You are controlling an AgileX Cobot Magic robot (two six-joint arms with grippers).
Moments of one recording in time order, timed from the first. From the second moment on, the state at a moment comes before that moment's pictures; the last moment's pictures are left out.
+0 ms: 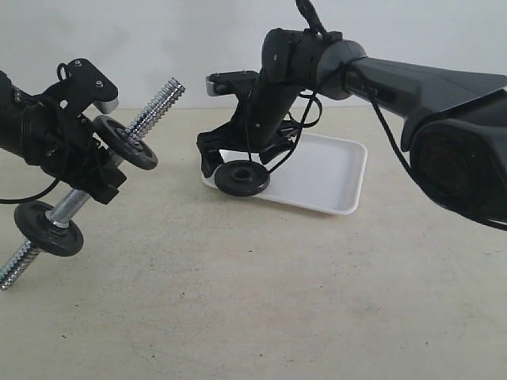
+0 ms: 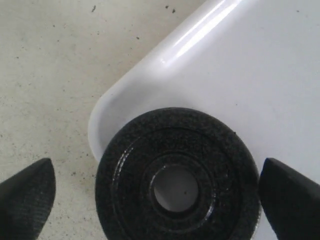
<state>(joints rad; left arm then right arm) -0.18 1.70 -1.04 -0.43 0.46 0.99 0.50 2.52 -2.24 0.26 0.97 -0.13</state>
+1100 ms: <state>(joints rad) -0.18 1.70 -1.04 -0.43 0.46 0.99 0.51 2.55 -2.25 0.08 0.95 -0.04</state>
